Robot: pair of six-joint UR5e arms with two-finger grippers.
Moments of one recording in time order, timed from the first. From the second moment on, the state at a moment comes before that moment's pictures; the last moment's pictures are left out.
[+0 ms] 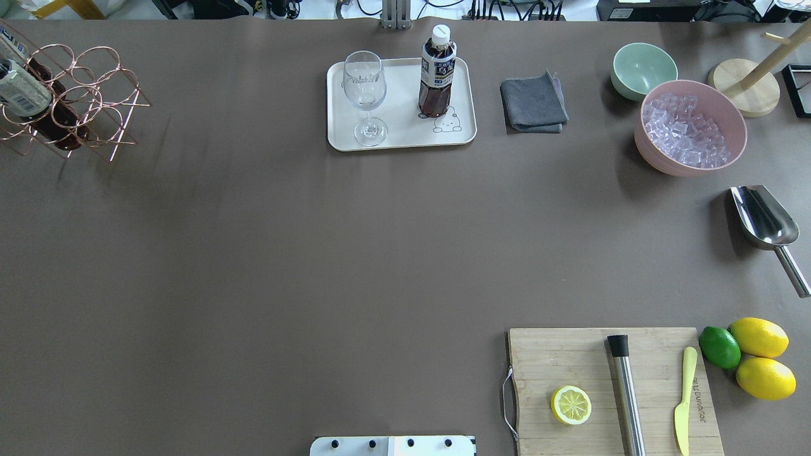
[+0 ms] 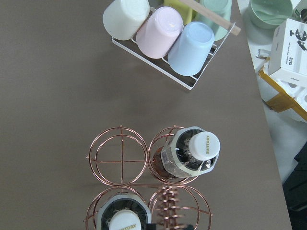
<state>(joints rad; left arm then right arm) -1.44 -2.13 -1.53 -1.28 -2.12 -1.70 1.55 -1.54 1.85 -1.66 2.33 -0.01</state>
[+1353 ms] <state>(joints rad) -1.43 -2.13 -1.41 -1.42 -2.11 -1.75 1.58 -1.68 1.79 -1.65 2.33 -0.09</state>
